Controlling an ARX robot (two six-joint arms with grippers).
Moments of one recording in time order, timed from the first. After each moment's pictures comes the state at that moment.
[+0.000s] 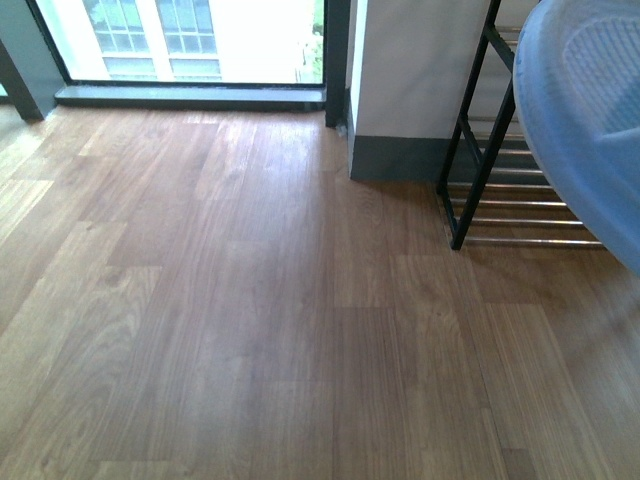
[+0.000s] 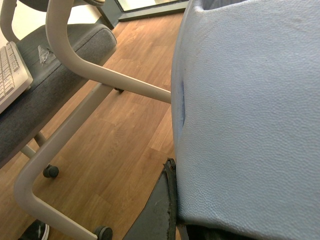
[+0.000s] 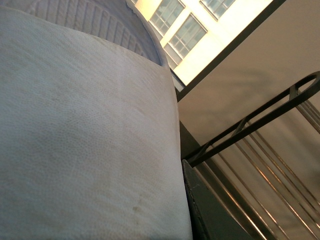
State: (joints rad) left arm -0.31 0.71 0.29 -0.10 -0.86 0.01; right arm 0.10 0.64 0.27 0.19 -0.36 -0.75
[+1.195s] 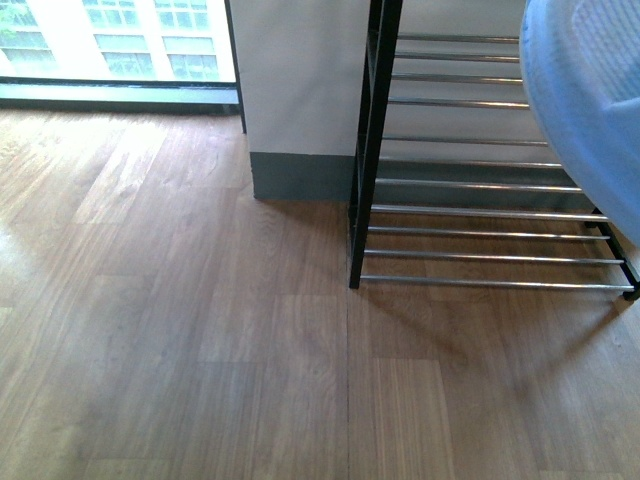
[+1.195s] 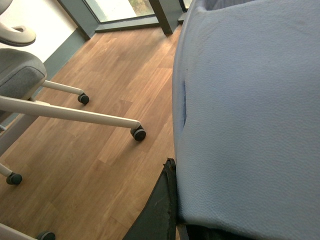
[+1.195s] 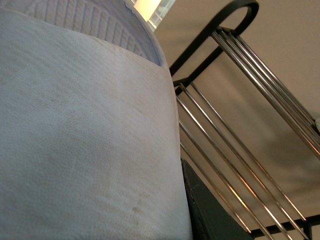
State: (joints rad) left arm -0.31 0.71 0.29 -0.10 -0.86 0.01; right arm 0.10 0.64 0.27 0.19 -0.36 -0.75
